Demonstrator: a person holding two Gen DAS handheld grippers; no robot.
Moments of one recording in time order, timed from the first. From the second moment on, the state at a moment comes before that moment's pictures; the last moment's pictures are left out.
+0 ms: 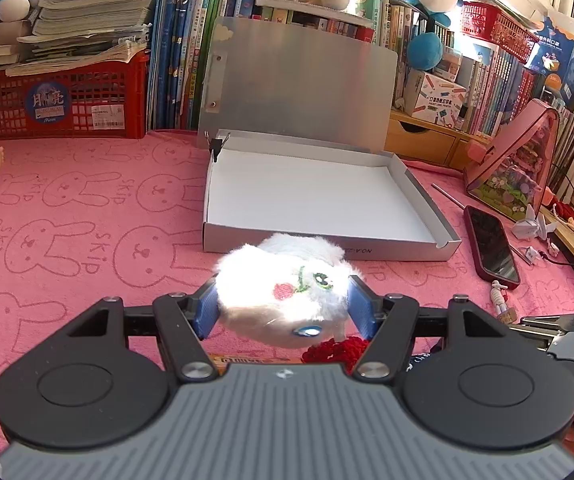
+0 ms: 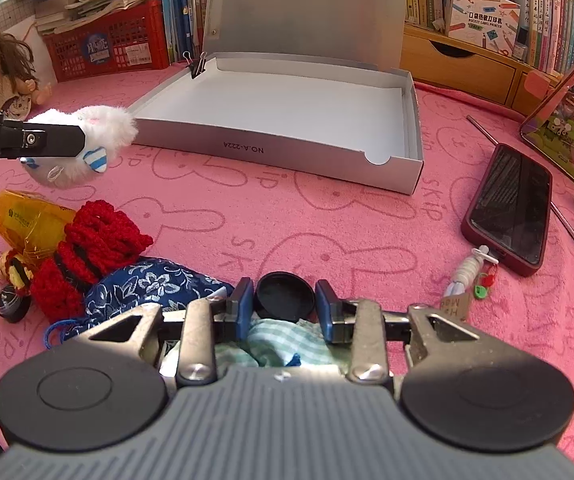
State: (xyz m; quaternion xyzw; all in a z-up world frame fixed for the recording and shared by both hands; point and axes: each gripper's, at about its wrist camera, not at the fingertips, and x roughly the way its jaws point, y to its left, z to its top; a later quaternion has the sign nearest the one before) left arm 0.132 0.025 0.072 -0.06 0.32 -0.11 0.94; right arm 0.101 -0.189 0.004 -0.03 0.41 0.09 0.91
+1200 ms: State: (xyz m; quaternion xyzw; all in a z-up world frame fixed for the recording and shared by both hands) left arm 0.270 0.003 0.081 -0.08 0.34 -0.09 0.93; right arm 0.245 -0.241 0.028 0.11 0.42 0.01 0.90
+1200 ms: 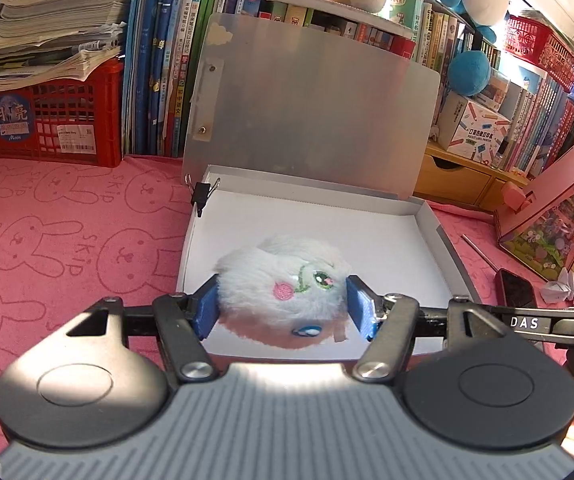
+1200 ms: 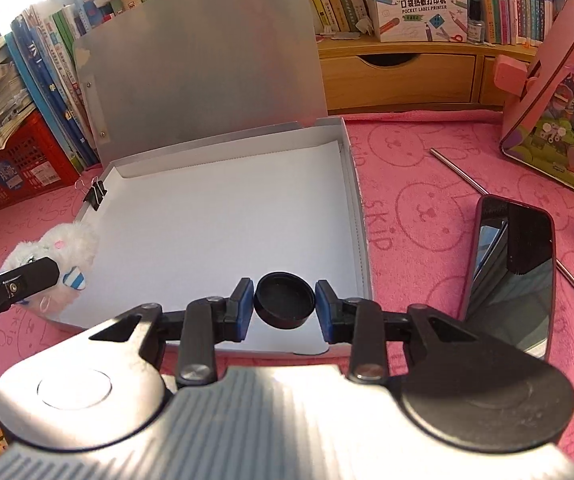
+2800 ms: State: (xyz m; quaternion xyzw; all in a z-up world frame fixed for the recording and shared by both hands) left arm 0.299 -0.005 0.078 -0.01 0.32 -0.08 0.95; right arm 0.253 -0.230 0.041 0.07 0.35 0.01 0.93
